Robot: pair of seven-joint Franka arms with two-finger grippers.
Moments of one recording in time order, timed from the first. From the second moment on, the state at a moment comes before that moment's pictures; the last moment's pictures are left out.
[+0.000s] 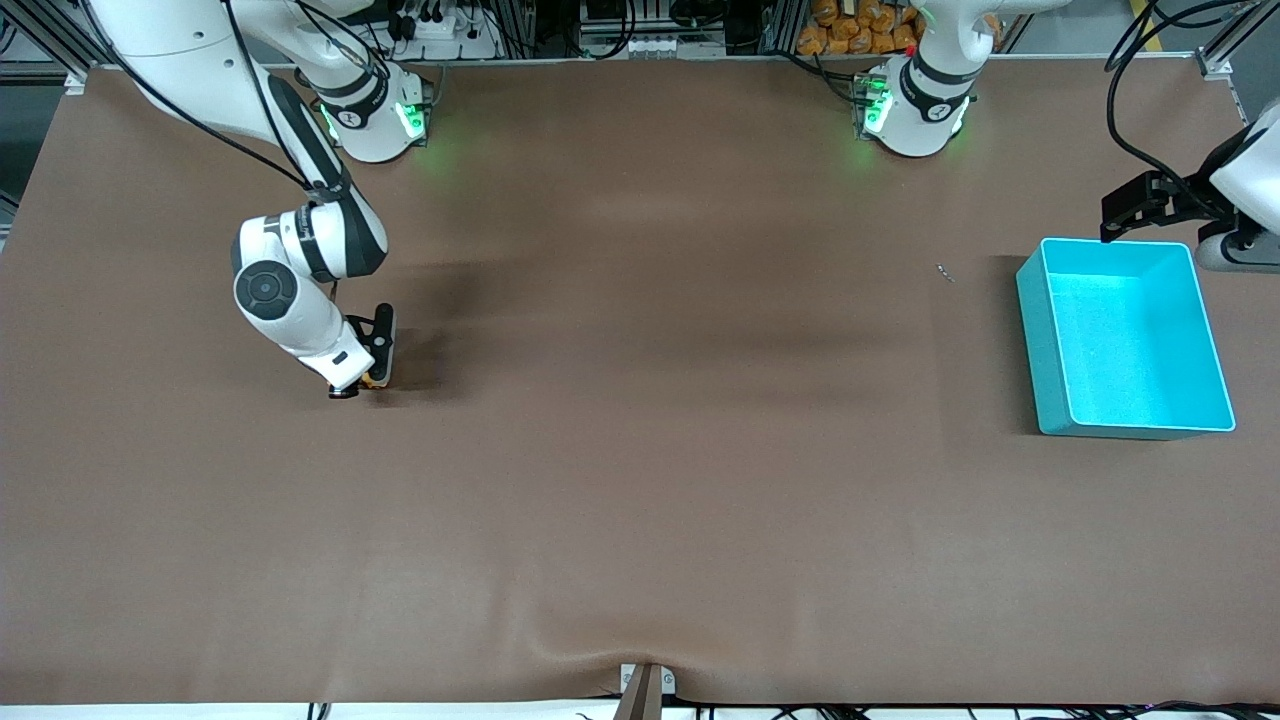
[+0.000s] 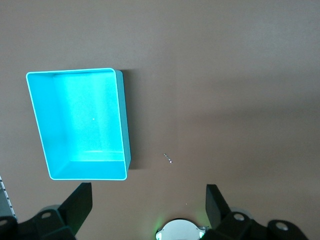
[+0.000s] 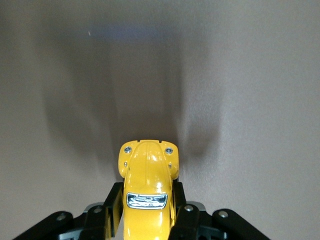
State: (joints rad) left arm 0.00 0.02 -0.06 -1.50 0.06 1.40 0.05; right arm 0.23 0.35 -0.10 -2.30 -0.16 2.59 -1.31
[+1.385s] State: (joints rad) left arm 0.01 0.02 -0.05 -1.50 0.04 1.40 0.05; right arm 0.14 0.35 -0.12 -2.31 -0.16 2.59 -1.39
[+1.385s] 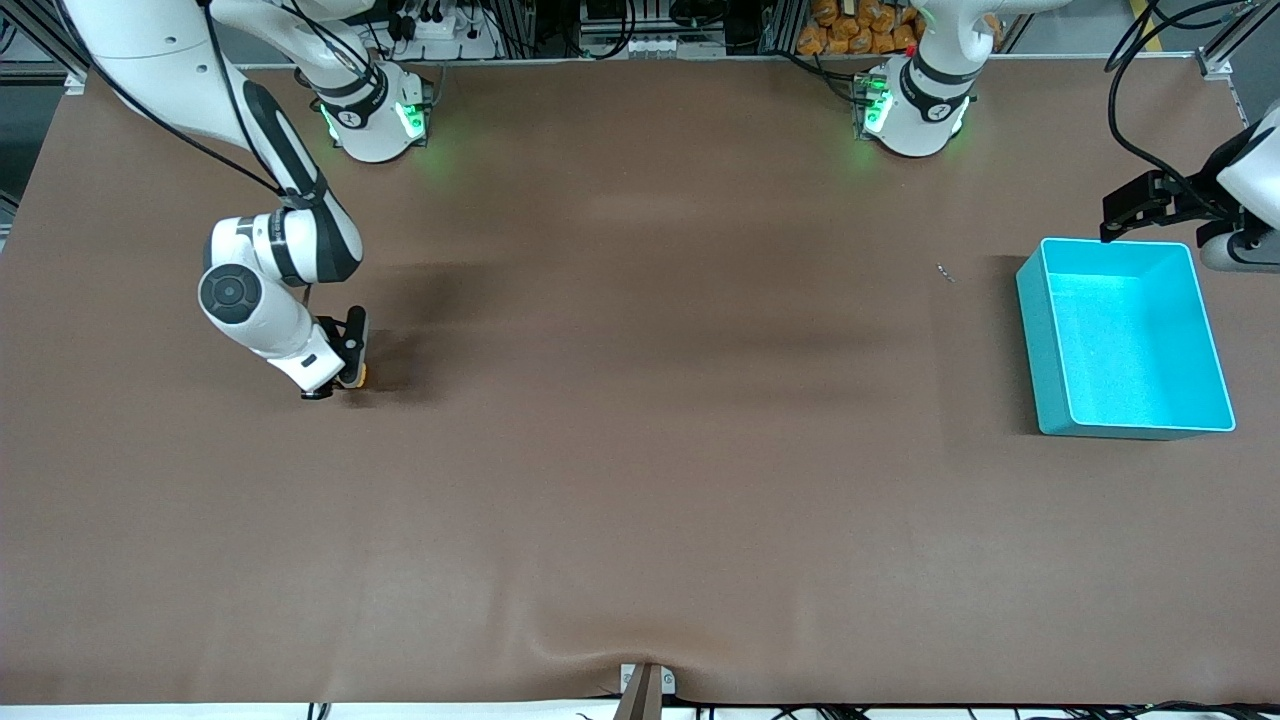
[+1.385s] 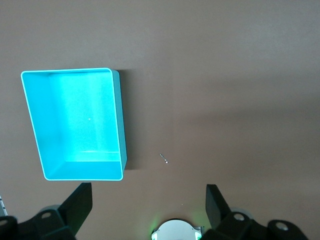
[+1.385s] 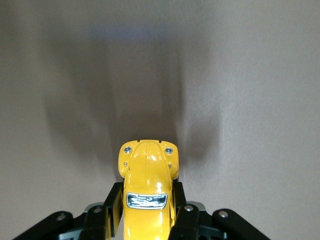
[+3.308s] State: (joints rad) left arm 0.01 0.02 -0.05 -1.50 0.04 1.41 0.05; right arm -0.13 0.37 -0.12 -2.30 -0.16 2.66 -1.68
